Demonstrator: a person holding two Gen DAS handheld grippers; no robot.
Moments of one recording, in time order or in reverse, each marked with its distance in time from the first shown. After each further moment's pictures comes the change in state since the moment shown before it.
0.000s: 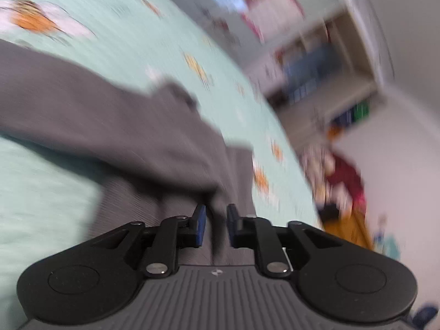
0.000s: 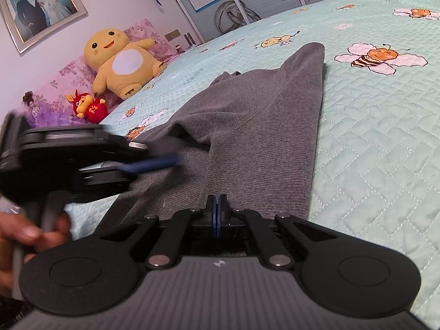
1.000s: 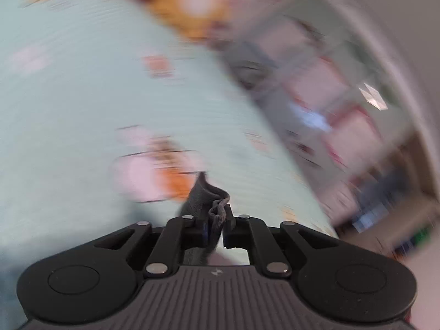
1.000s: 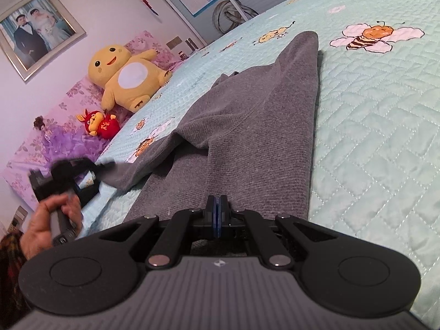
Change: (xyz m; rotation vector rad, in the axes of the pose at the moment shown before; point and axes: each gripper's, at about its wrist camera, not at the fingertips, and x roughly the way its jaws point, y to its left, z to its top) left arm -0.063 0.019 0.080 -0.059 -0.384 0.199; right arm 0.000 -0.017 0.002 0.120 -0.002 0.093
